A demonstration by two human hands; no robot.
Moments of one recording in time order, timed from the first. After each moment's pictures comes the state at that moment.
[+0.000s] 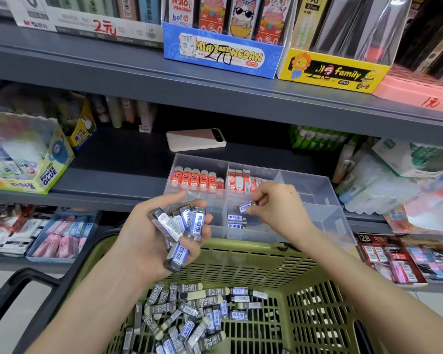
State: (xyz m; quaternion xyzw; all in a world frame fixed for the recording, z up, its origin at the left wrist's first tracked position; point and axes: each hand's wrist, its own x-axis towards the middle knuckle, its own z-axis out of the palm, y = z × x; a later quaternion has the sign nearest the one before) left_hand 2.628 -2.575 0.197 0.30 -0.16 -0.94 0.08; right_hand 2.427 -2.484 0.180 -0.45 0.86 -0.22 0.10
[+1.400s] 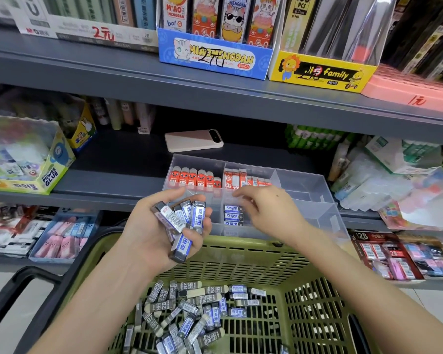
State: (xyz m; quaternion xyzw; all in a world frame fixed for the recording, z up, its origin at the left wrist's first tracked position) left_hand 2.622 -2.569 0.204 0.32 -0.15 -0.93 0.08; right_hand 2.442 -2.477 0.196 -0.57 0.81 -0.12 0.05
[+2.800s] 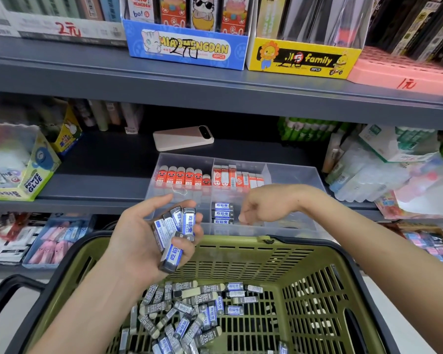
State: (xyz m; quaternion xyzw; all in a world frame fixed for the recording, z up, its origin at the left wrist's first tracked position) left_hand 2.617 -2.557 0.200 0.34 -0.14 -0.92 0.10; right_hand 2.400 -2.490 0.214 -0.61 0.70 0.12 0.34
